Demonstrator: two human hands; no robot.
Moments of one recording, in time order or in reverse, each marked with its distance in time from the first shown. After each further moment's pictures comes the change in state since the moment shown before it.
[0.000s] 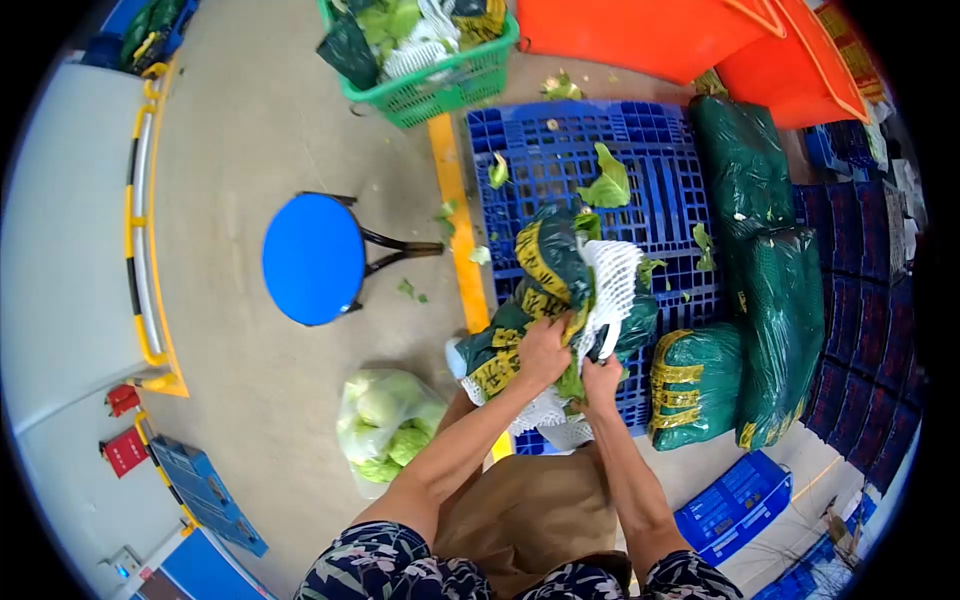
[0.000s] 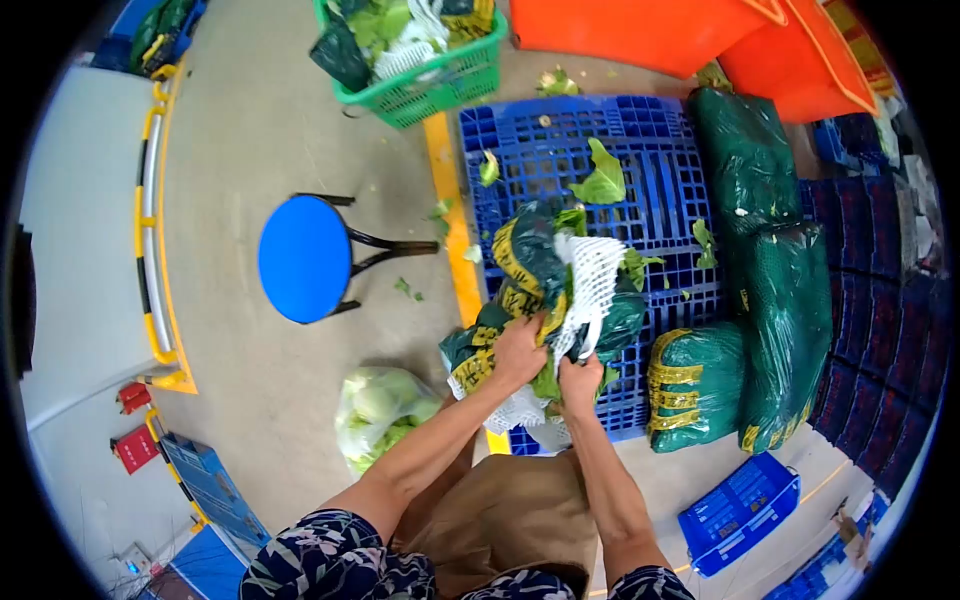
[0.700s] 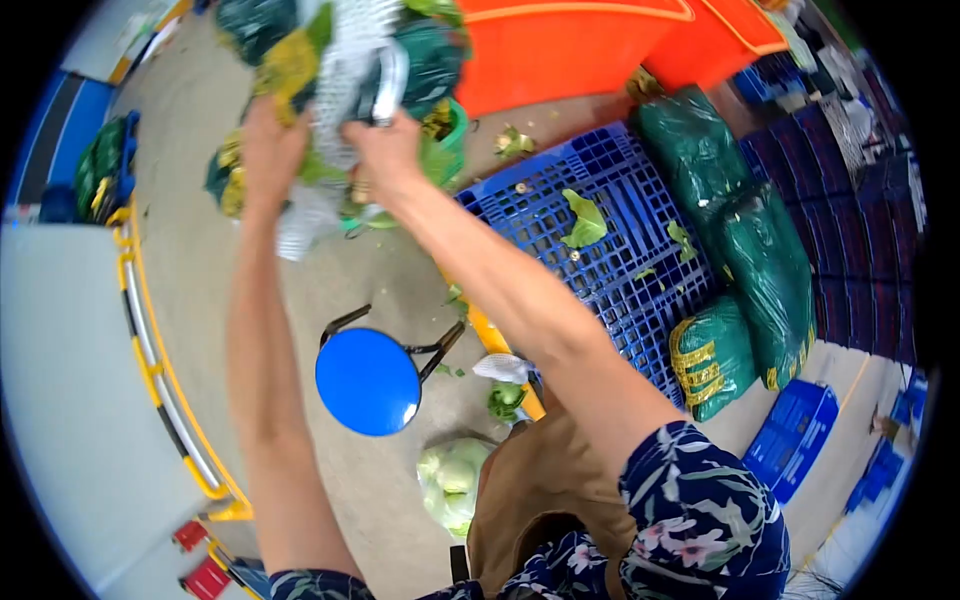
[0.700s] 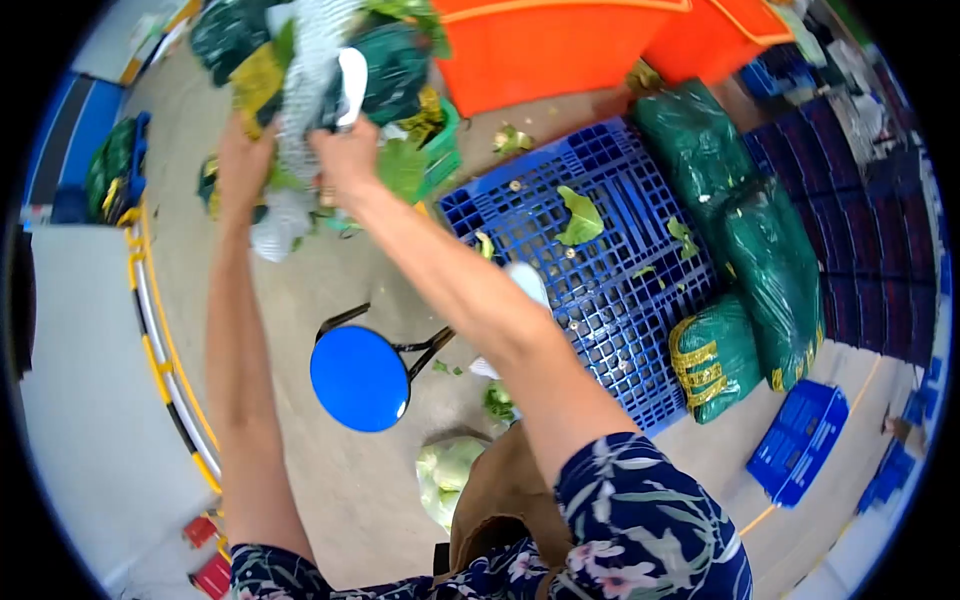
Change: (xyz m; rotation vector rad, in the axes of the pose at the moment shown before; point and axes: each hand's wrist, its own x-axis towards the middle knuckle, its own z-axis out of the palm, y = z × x) left_hand 0.317 0.118 -0.528 0.333 0.599 0.697; right_hand 0.026 -0.502 0.347 0.819 -0.380 -0.327
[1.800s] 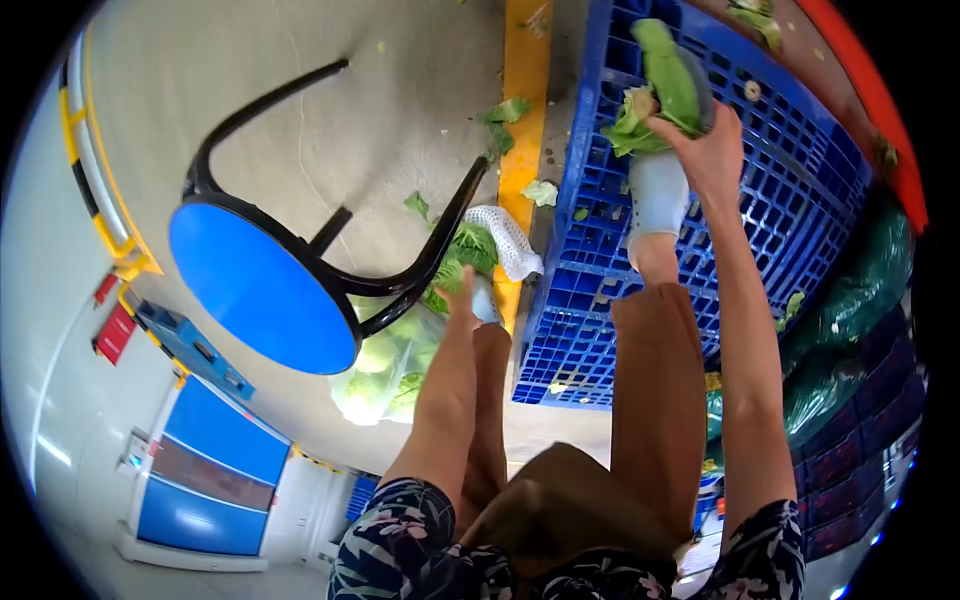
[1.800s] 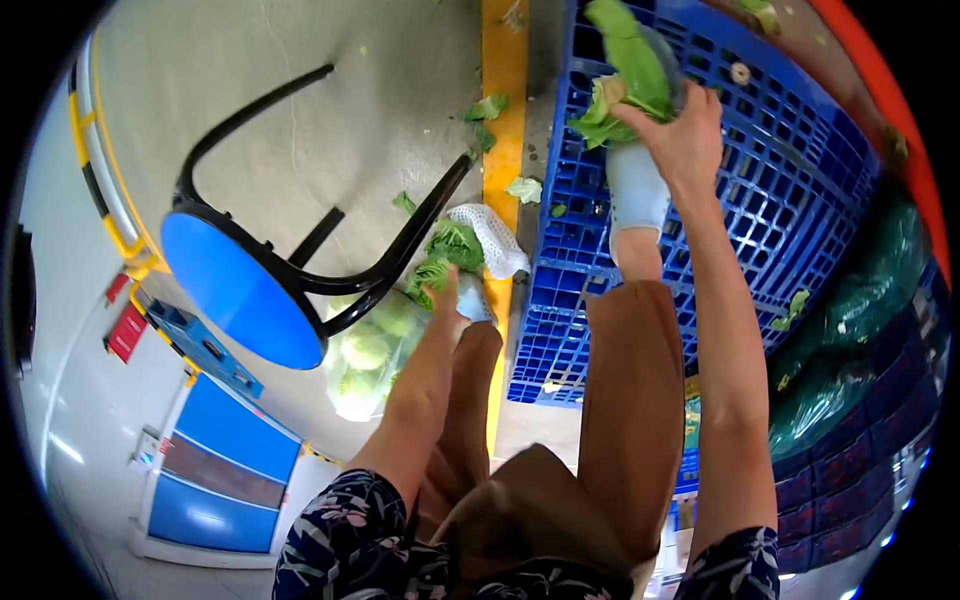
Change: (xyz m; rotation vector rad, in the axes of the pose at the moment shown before) left_hand -0.729 0.028 0.377 -0.461 -0.251 -2.575; right_hand 0.139 0.293 -0.419 -1.838 -0.479 -0.284
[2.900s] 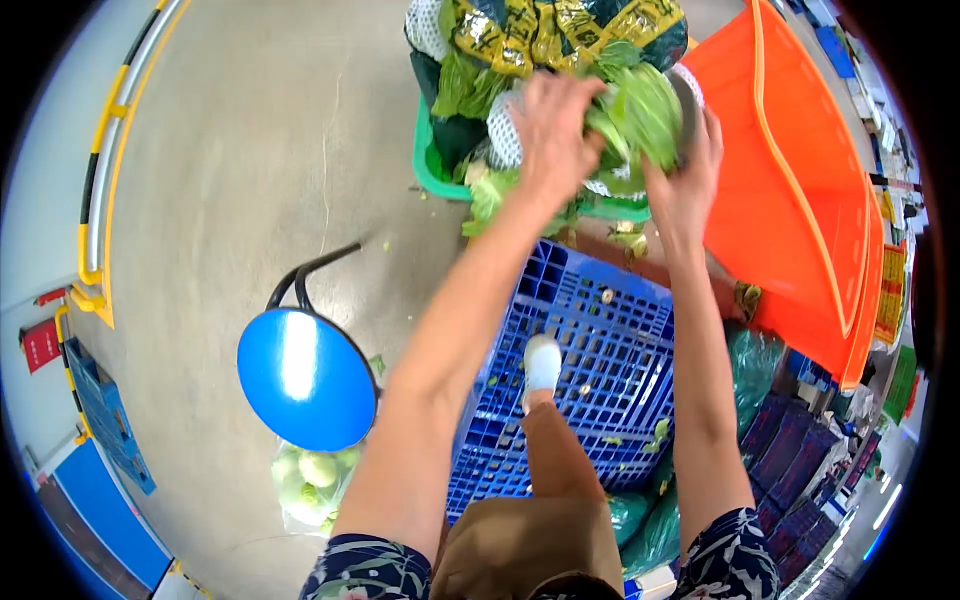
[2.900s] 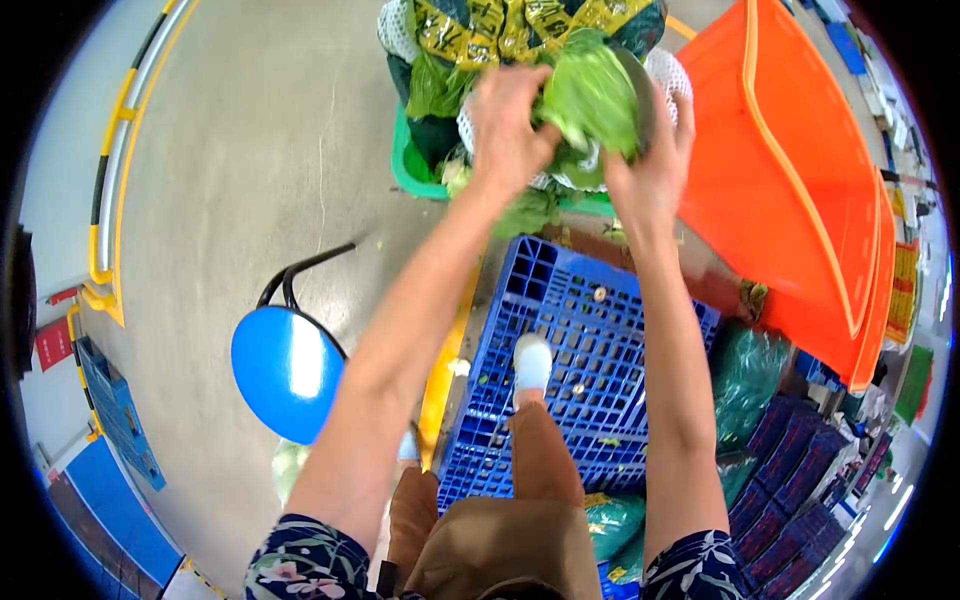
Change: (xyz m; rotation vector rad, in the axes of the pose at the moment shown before) left_hand -0.514 0.503 0.027 -0.171 0.239 2.229; right_hand 0.210 -0.221 -0.280 0.311 0.504 -0.516
